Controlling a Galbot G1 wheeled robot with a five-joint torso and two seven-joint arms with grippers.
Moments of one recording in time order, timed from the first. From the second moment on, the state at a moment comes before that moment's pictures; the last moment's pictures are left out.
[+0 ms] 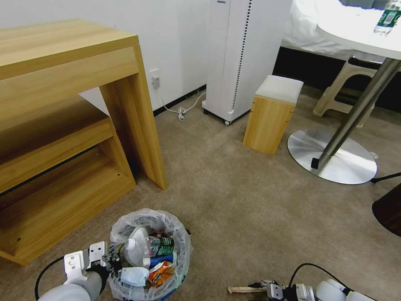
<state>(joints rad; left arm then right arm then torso) 1.77 -1.09 -0.62 -2.32 -1.01 0.74 -0.64 -0.99 0.76 -0.44 1.05 0.20 0.54 -0.61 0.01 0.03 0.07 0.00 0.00</state>
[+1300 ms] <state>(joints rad) 1.79 -1.06 -0.66 -2.37 -1.08 0.74 -0.68 -0.96 0.71 -0.37 1.34 0.50 0.55 -0.64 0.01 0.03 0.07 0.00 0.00</state>
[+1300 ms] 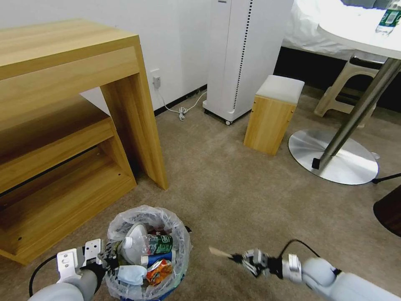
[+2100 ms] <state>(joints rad) 1.80 -1.08 -0.65 -2.37 -1.08 0.74 -0.69 -0.36 0.90 -0.70 1.83 1.19 0.35 -0.70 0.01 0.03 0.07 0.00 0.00</state>
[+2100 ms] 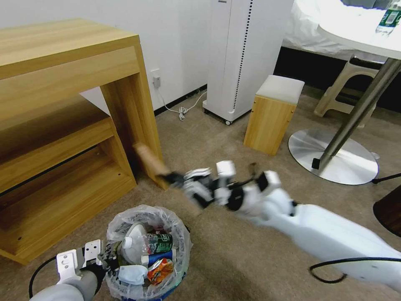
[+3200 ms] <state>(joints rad) 1.83 -1.12 -0.67 -2.39 -1.05 0.74 -0.68 -0.44 1.09 -0.96 1.56 1.02 0.39 -0.60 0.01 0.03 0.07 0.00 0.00</state>
